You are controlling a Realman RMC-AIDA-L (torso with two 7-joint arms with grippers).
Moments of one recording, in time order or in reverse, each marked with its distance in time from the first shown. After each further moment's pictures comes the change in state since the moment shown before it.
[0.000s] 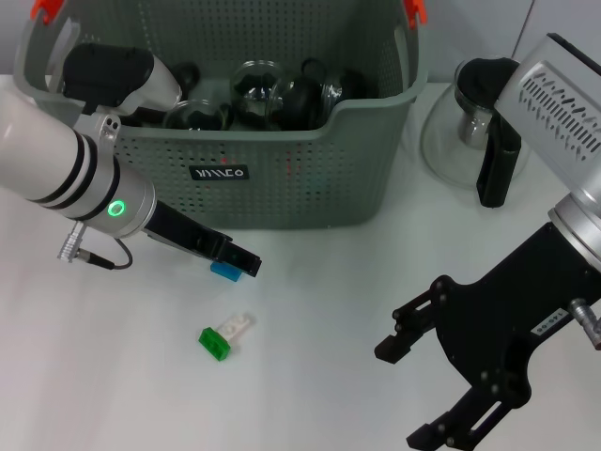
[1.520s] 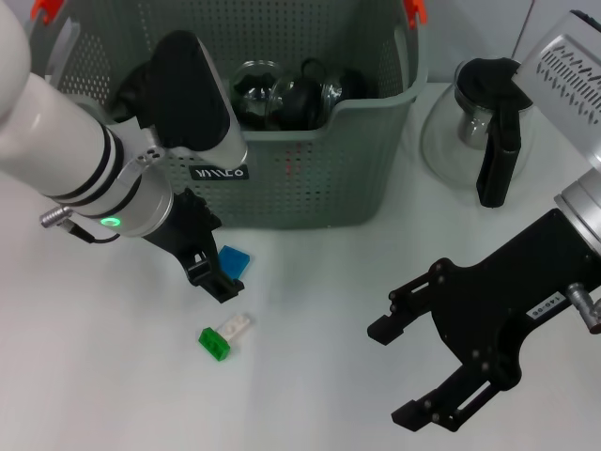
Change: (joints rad) left arm 0.091 -0.004 0.281 -0.296 0.077 0.076 0.453; right arm -0.010 0.019 0.085 0.025 0.002 0.005 0.015
